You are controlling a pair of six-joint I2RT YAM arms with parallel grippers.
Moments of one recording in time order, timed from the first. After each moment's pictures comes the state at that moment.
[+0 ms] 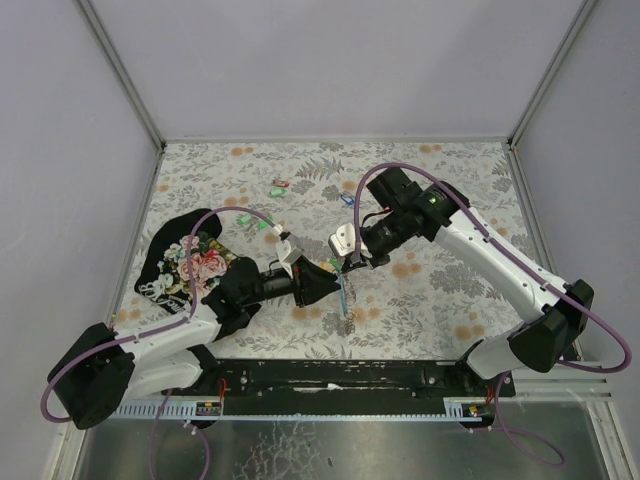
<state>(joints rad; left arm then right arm) -0.76 1.07 0.34 0.73 0.51 -0.35 0.72 1.47 1.52 -1.17 -0.83 -1.27</state>
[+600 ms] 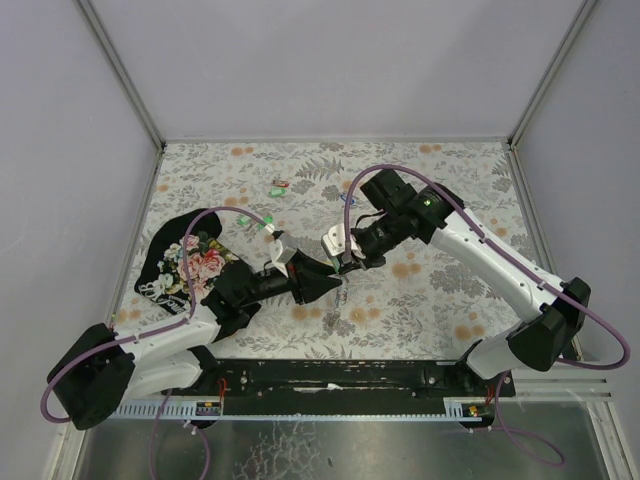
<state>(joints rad) -0.76 1.06 0.33 0.88 0.49 -0.37 0.75 1.48 1.52 -1.14 -0.79 -1.19</state>
